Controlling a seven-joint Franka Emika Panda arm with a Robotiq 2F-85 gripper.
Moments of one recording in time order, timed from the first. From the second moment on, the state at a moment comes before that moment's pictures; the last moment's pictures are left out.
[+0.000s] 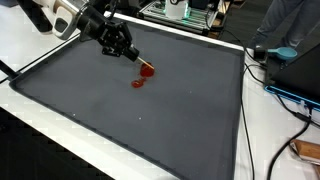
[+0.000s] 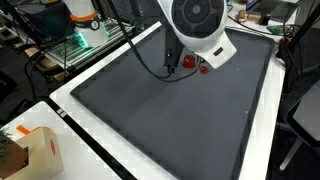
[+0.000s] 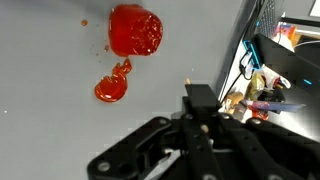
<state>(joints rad) -0.18 0.64 0.03 -1.59 0.77 1.75 -0.93</state>
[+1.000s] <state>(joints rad) -0.03 0.53 0.03 -1.60 0.26 1.93 -0.39</state>
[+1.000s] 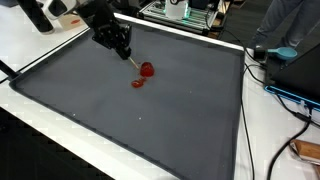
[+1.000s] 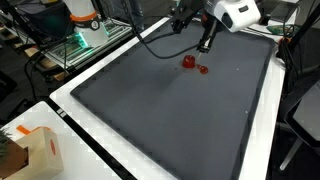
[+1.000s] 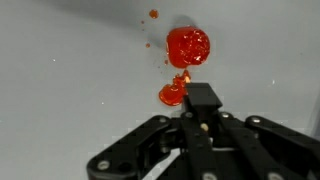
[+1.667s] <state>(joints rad) 0.08 0.52 -0.02 -1.60 -0.12 1.98 0.07</state>
